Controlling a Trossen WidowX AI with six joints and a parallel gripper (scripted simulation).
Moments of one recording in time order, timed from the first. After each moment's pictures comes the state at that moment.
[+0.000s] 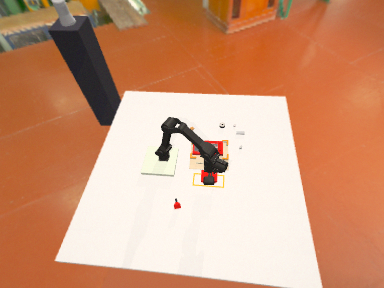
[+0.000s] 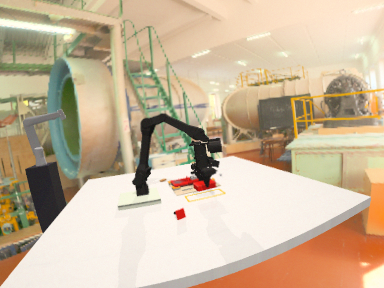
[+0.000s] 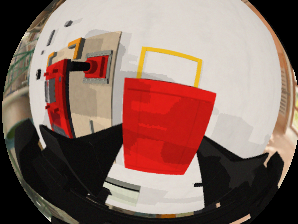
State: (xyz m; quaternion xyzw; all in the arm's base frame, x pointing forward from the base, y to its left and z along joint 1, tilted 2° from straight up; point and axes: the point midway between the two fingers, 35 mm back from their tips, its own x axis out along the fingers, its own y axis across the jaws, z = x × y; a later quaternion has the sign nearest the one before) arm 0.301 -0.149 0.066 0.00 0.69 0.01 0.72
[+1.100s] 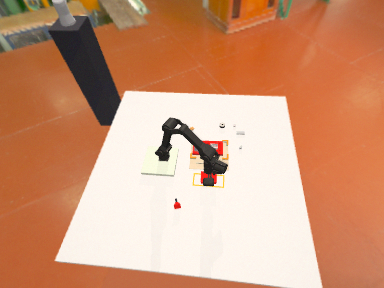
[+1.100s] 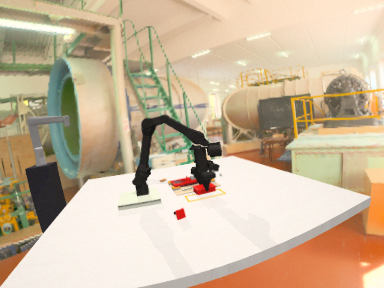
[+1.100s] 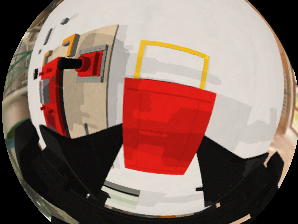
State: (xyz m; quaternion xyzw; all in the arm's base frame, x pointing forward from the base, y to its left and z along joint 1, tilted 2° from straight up) arm 0.299 -0.147 0.047 0.00 0.69 0.01 0.72
